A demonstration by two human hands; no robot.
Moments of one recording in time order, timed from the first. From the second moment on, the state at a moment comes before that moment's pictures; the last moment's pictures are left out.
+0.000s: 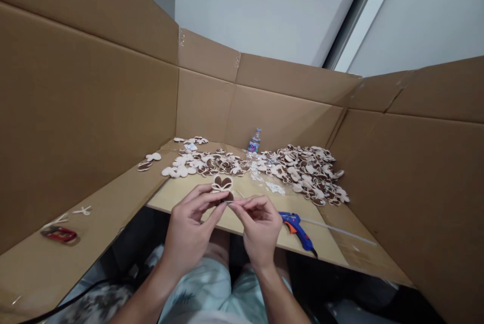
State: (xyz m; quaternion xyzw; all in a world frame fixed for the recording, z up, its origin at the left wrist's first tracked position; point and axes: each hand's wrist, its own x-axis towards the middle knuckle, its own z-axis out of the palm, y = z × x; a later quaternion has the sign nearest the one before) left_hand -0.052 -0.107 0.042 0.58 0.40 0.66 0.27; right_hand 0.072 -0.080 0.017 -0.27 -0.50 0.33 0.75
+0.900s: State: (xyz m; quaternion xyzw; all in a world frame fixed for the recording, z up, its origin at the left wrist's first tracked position) left_hand -0.068 -0.100 0.031 0.52 0.35 0.67 0.40; right_hand 0.088 -0.104 0.028 -0.12 -0.45 0.58 0.66
